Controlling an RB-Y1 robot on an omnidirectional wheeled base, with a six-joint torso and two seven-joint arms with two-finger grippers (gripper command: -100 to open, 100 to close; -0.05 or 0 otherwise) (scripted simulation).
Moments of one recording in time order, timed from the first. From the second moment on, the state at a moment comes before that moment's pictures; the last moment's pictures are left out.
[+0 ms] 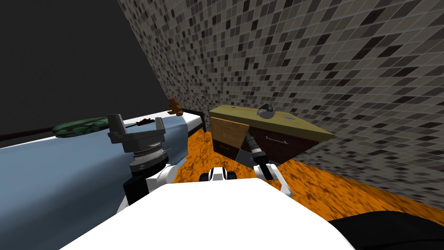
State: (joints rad) left arm 0.47 0.00 0.06 -2.40 0.10 -0.65 0.15; right arm 0.44 -0.20 -0.05 -2.09 0.48 -0.25 -0.02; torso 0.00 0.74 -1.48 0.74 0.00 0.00
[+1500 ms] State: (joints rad) left arm 0.47 0.00 0.06 -2.40 0.10 -0.65 0.15; right arm 0.37 -0.30 -0.05 -1.81 0.92 0.05 0.12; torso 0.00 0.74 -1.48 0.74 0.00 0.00
